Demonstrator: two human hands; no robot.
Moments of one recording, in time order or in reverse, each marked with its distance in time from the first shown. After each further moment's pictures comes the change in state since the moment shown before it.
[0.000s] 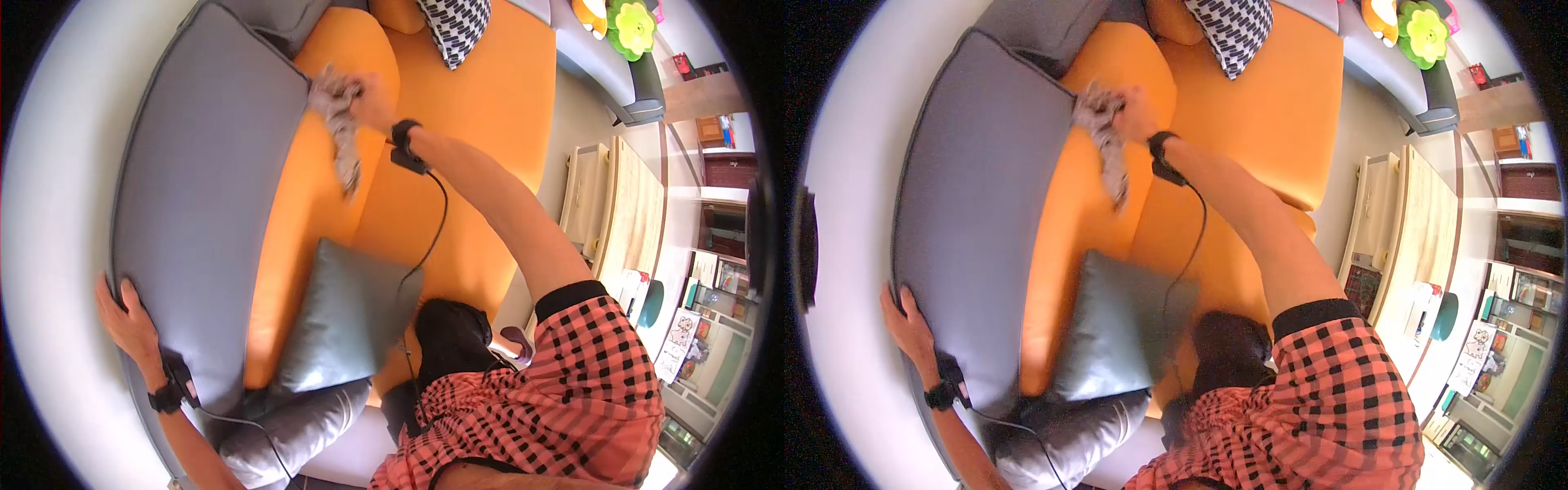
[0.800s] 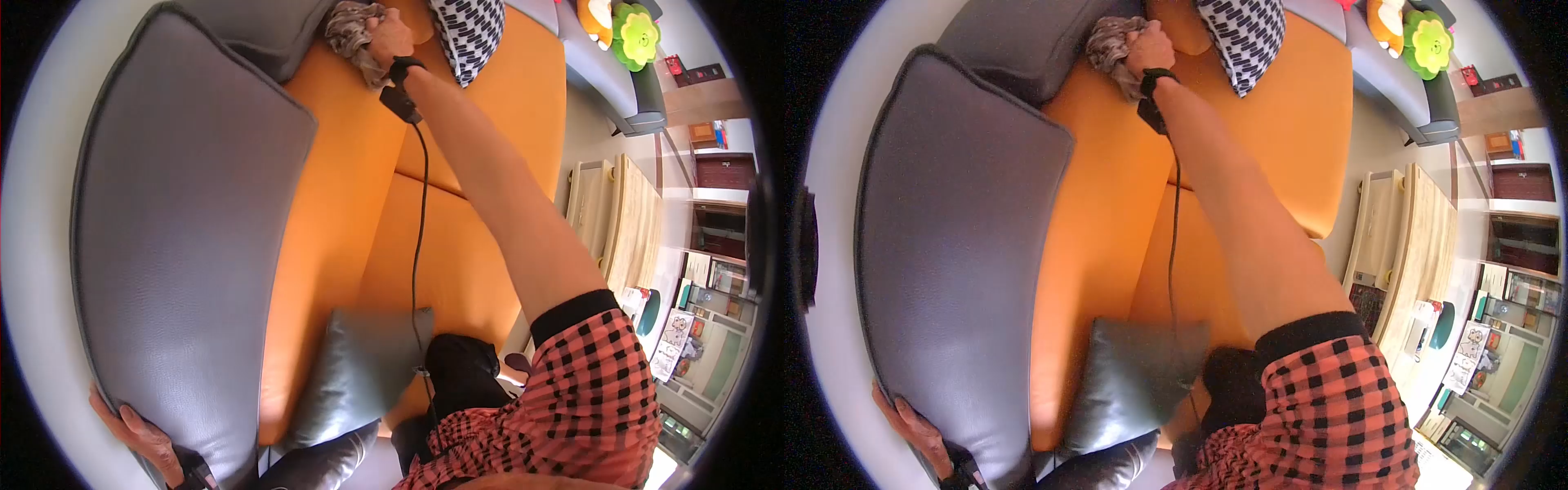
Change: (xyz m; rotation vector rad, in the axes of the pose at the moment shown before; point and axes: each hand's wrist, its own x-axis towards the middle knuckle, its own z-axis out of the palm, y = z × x) left_hand -0.012 -0.043 -0.009 -0.124 -0.079 0.032; right_hand 0.177 0.034 0.007 -0.392 0.215 0.249
